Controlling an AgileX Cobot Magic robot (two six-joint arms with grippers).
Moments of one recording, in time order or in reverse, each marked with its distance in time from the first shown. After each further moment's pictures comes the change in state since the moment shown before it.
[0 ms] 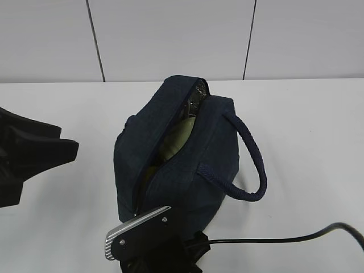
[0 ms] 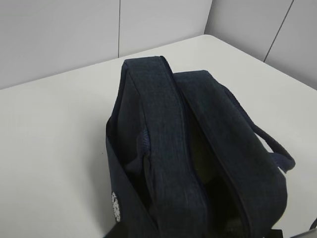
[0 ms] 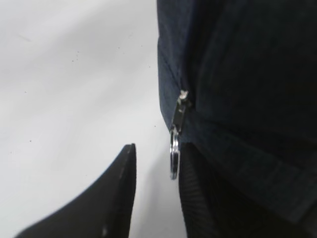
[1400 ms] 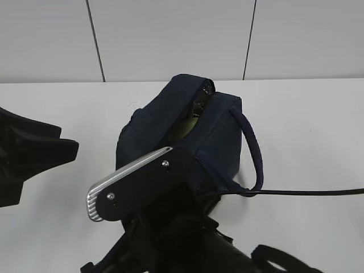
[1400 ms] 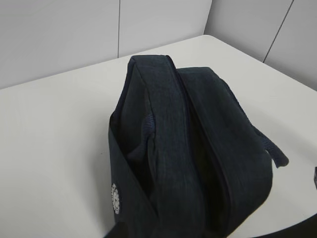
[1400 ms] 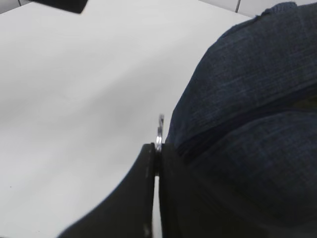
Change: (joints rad) left arm 0.000 0.000 0.000 -0.003 0.002 0.000; right arm 0.002 -0.342 0.000 0.165 0.141 -0.443
